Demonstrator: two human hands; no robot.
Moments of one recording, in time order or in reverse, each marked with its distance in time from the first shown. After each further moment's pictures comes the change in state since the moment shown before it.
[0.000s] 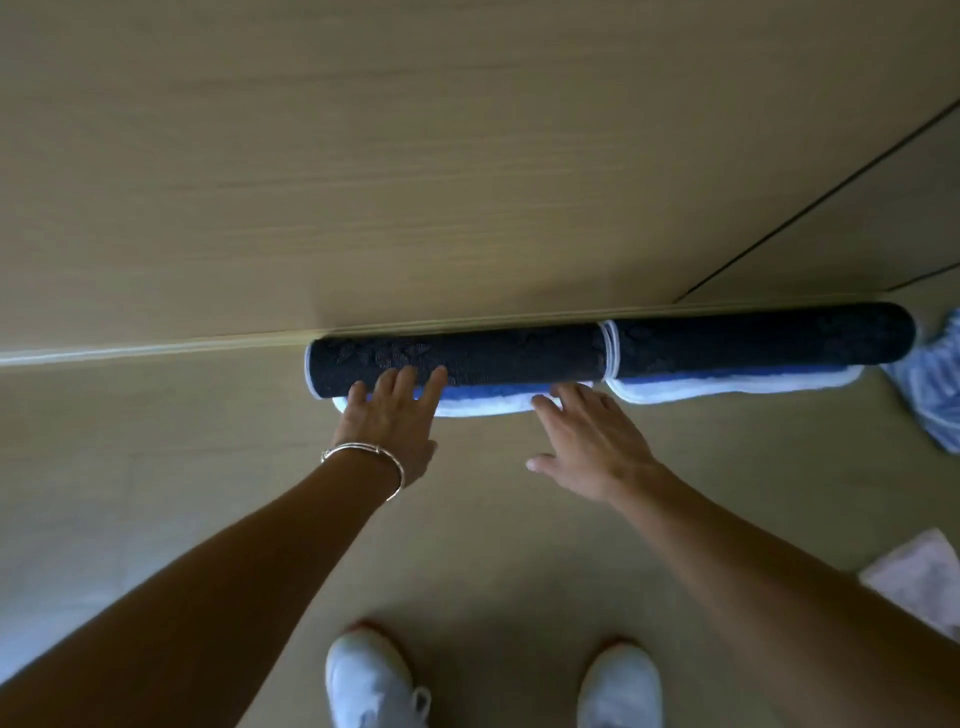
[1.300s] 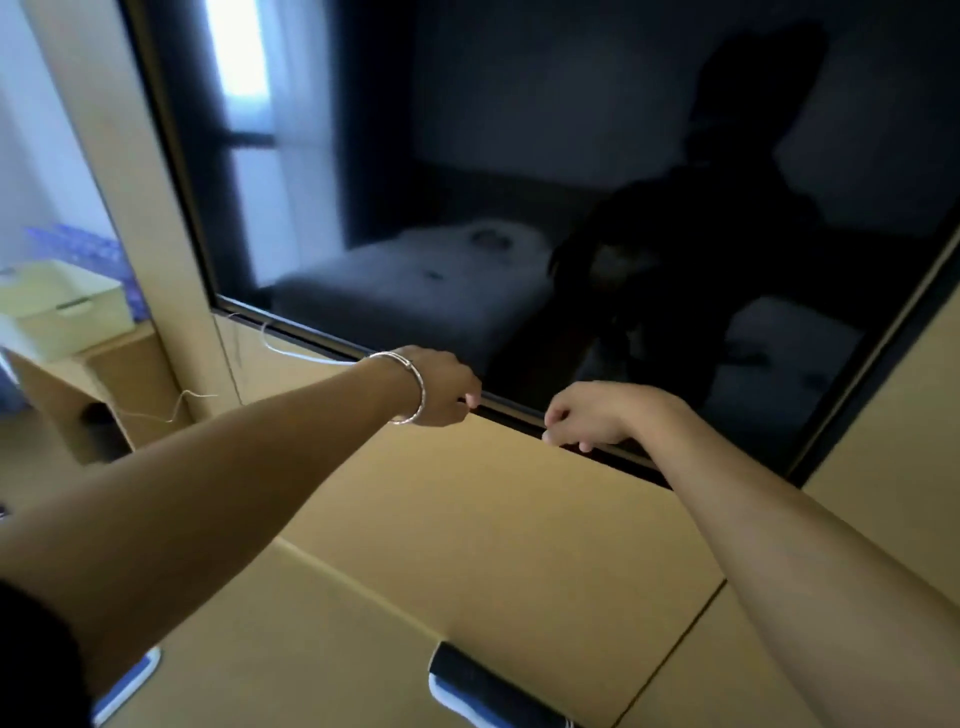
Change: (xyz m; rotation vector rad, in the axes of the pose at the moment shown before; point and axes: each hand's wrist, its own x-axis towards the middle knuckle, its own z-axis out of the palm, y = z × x) left_hand -0.672 -0.131 -0.682 -0.008 0.479 -0.275; right_hand -0.569 -0.250 -0.733 -0.206 0.192 -0.287
